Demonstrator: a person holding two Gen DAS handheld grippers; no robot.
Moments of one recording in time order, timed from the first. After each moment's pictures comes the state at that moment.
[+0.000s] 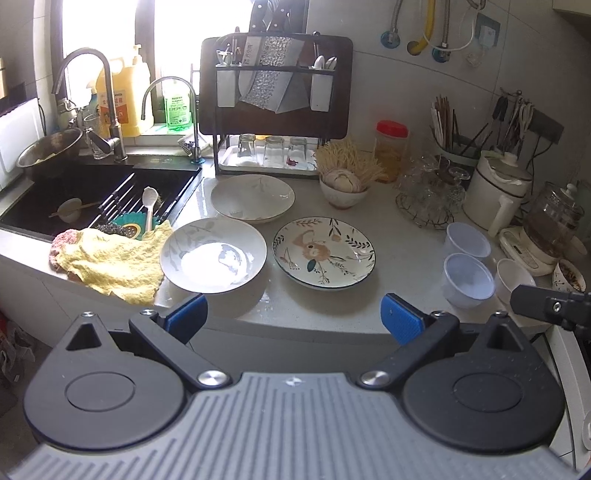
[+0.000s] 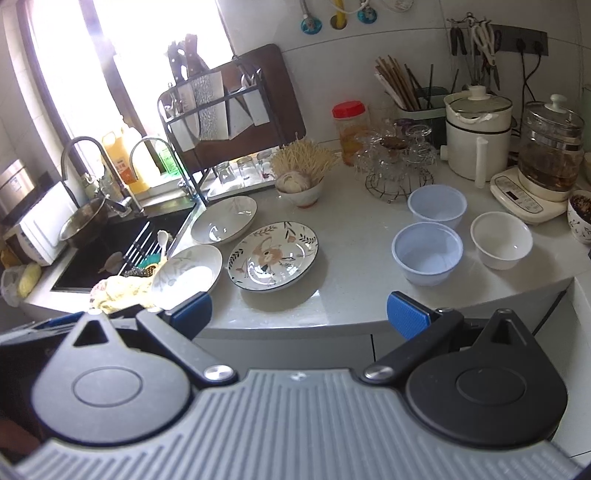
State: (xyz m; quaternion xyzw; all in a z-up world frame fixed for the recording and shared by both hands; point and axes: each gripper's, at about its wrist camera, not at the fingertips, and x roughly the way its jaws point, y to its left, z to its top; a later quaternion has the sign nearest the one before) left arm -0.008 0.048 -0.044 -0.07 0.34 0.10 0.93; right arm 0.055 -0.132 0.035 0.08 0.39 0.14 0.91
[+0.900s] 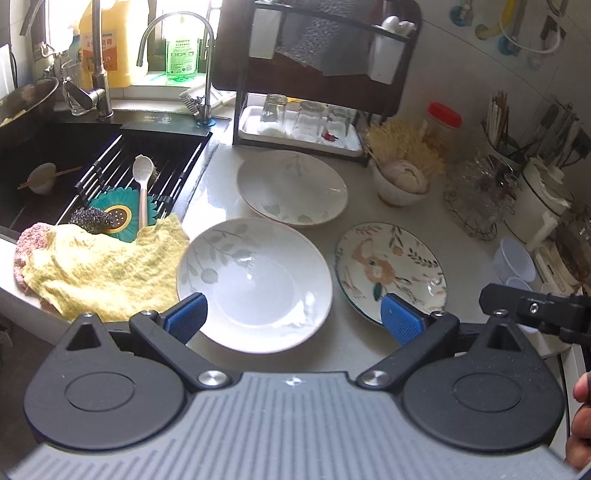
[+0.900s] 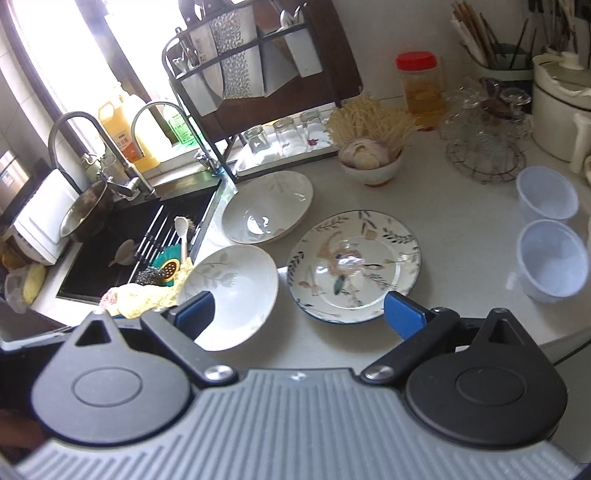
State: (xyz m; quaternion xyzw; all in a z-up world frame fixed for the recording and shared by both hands) left arm 0.129 0.223 -0.094 -0.14 0.41 0.06 0.90; right arm 0.180 0.013 -0.019 0.09 0.46 0.16 0.87
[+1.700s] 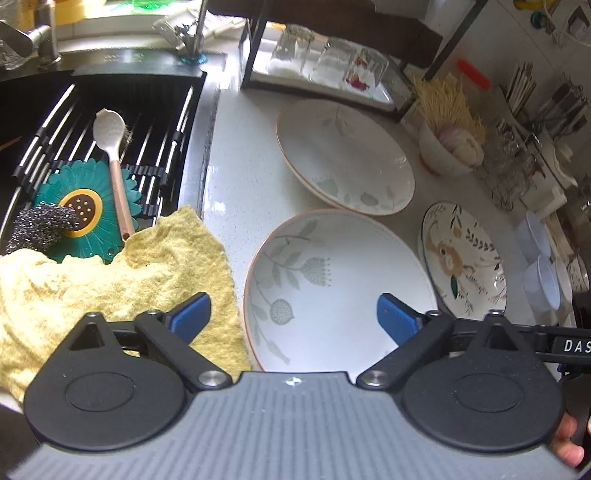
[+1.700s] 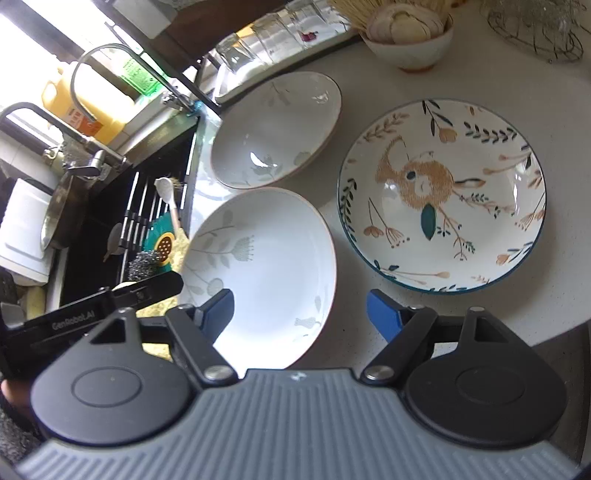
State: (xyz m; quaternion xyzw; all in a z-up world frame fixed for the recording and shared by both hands) left arm 0.234 0.364 -0.187 -0.15 0.49 -0.06 0.85; right arm 0.237 0.094 -0.134 0.17 0.58 0.12 0.79
